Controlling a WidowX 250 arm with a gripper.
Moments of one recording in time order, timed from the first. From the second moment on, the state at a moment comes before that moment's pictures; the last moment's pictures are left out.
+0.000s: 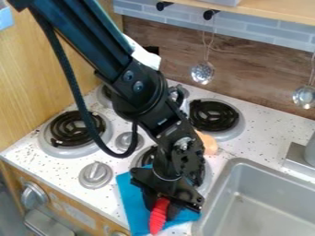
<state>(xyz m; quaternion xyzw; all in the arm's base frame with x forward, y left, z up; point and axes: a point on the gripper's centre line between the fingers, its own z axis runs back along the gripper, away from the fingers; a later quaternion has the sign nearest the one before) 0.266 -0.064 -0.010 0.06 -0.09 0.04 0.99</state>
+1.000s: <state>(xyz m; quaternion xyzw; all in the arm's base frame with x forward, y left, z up) 0.289 0.017 0.062 0.05 -0.05 0.08 0.99</state>
